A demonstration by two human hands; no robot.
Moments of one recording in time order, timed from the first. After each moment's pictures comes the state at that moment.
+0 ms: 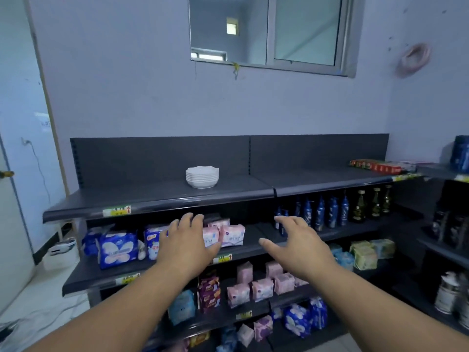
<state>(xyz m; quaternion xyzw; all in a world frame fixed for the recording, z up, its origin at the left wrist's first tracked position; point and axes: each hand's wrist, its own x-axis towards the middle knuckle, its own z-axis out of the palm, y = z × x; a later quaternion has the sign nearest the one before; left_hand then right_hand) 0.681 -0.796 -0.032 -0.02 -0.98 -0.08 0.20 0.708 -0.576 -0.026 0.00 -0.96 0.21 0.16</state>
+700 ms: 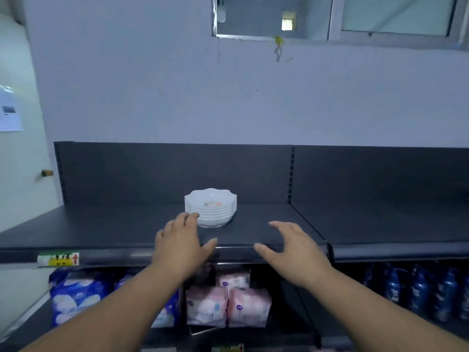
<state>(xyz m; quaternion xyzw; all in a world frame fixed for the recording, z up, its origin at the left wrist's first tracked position) 0.331 -0.773 -0.028 0.10 -0.96 -0.10 0.24 0.315 -0.550 -0.021 0.14 -0.95 0.26 0.12</state>
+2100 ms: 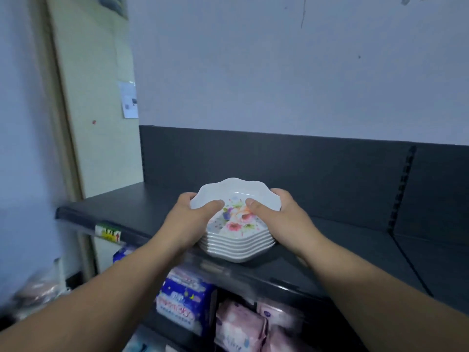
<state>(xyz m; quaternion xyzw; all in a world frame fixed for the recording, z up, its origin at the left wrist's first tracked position) 0.256 -0.809 -0.012 0.25 -0.72 -0.58 0.30 0.139 -0.656 -0.006 0.29 -0.78 0.55 -0.08</state>
